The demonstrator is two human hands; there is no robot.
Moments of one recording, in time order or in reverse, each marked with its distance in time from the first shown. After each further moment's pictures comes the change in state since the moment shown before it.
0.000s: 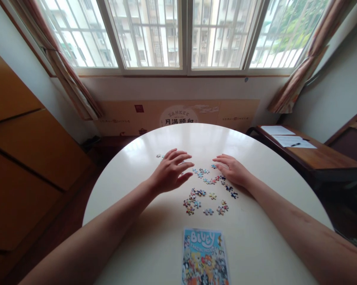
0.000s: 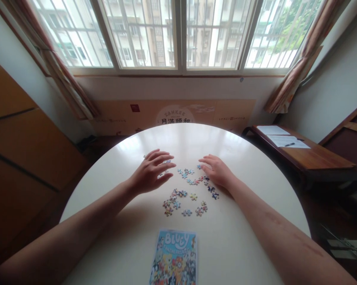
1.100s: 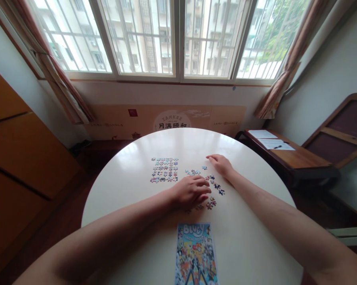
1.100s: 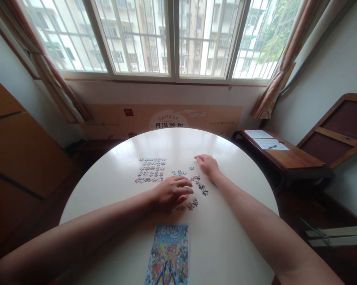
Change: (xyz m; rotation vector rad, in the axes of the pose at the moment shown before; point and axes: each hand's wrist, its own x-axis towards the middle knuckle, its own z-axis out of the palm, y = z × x) left_hand 0.021 0.064 0.038 -0.372 -0.169 0.318; right_hand 0.029 0.013 0.004 0.008 0.119 0.260
